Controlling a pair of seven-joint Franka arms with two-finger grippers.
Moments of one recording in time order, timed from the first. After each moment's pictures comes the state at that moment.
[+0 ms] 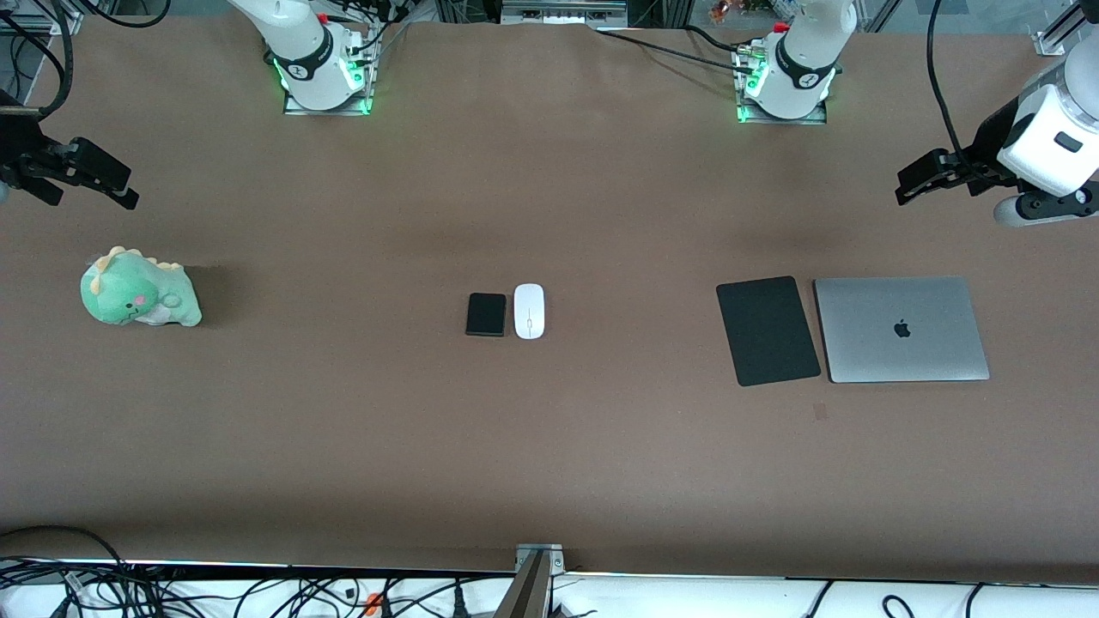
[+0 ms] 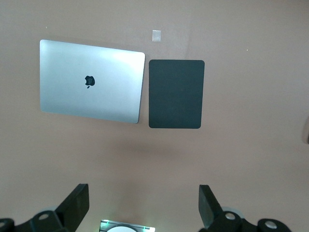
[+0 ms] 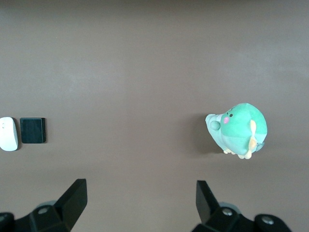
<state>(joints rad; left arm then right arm) 0.42 -0.03 -0.47 -1.63 -0.03 1.49 -0.23 0.07 -0.06 -0.08 -1.64 0.01 1.64 0.04</state>
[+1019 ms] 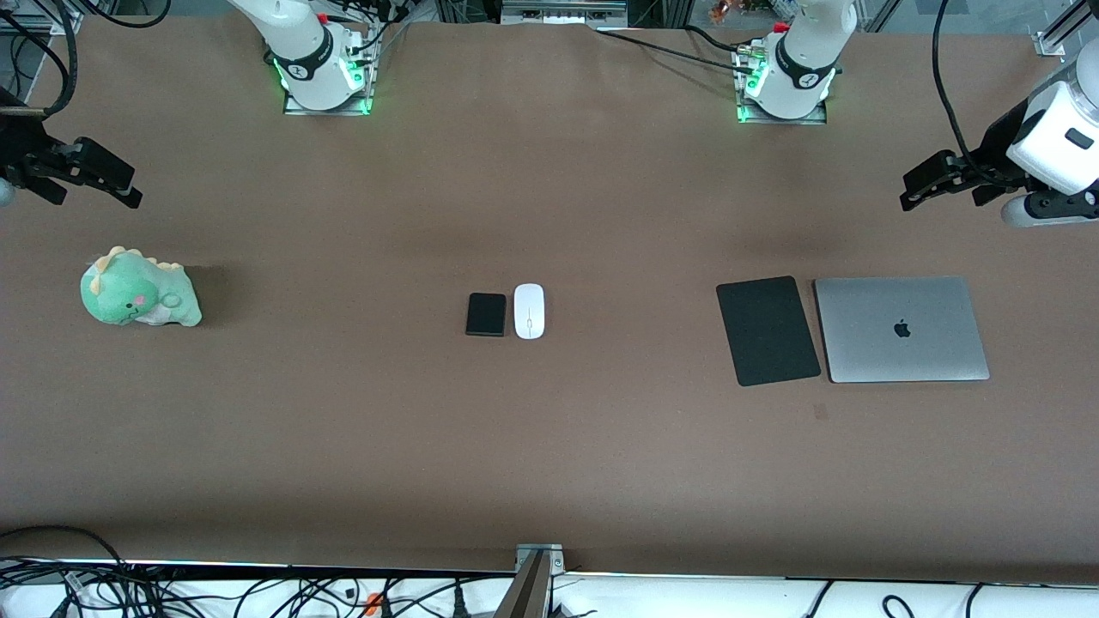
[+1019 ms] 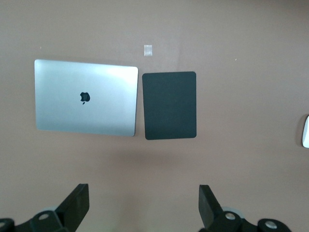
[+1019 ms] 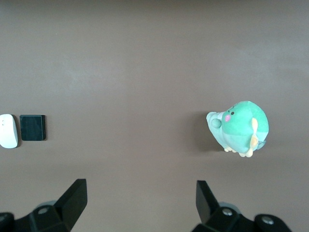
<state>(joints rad) 0.44 -0.04 -0.49 -1.64 -0.05 1.55 -0.16 0.07 -0.06 -0.07 -1.64 0.01 1.64 0.04</state>
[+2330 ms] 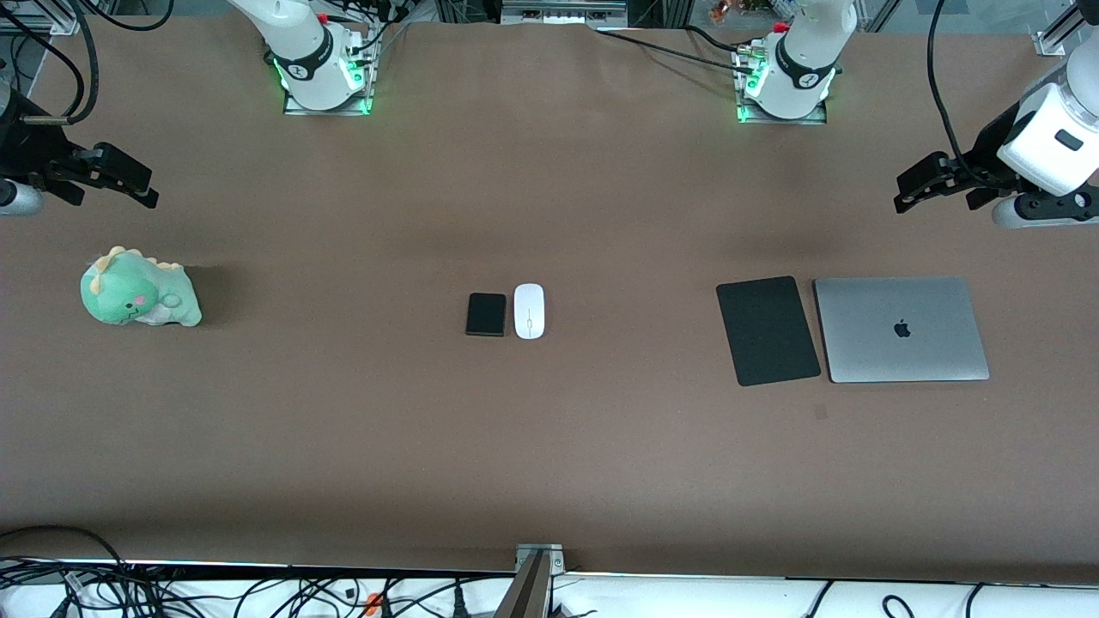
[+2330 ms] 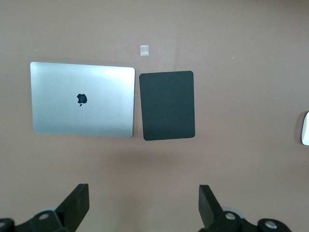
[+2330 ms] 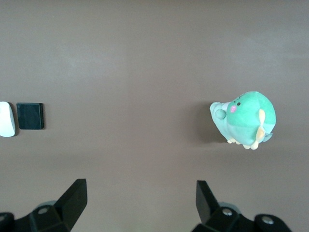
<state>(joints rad) 0.44 -0.04 -0.49 -1.66 -0.05 1.56 -0.15 0.07 -0.04 -0.06 -1.65 0.01 1.60 0.04</state>
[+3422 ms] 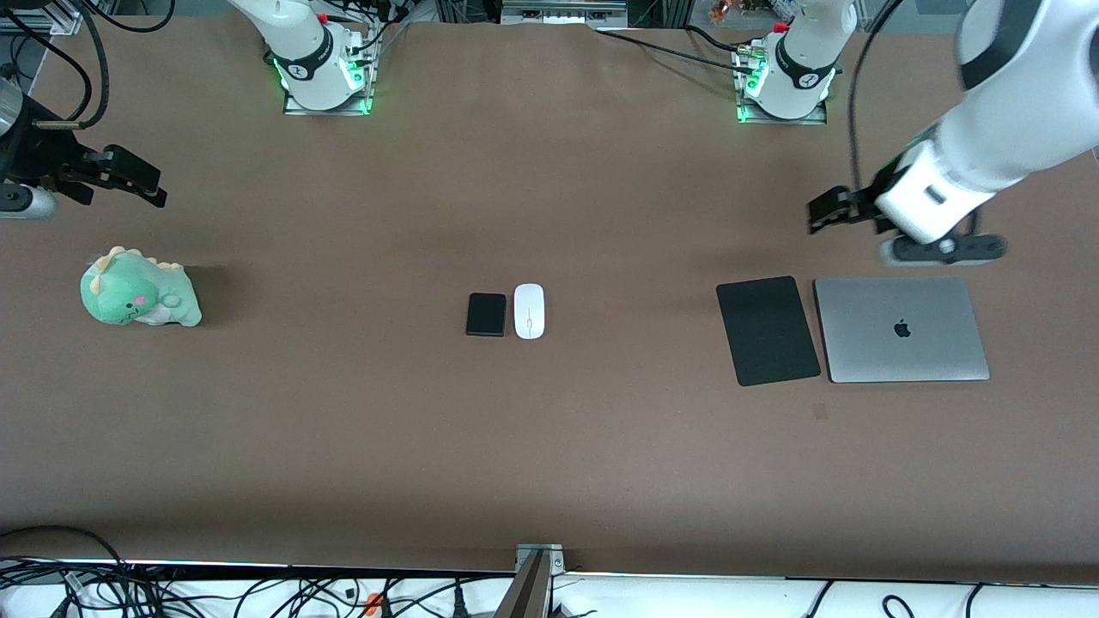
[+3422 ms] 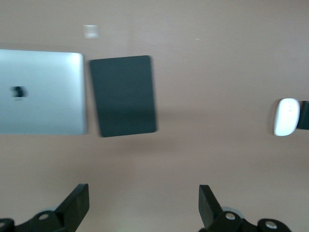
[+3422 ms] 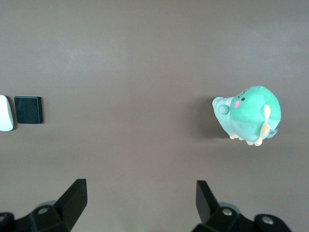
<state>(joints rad) 0.43 0.13 -0.71 -1.68 -0.06 1.67 -0.34 0.07 -0.03 -0.06 -1.66 0.01 1.59 0.04</state>
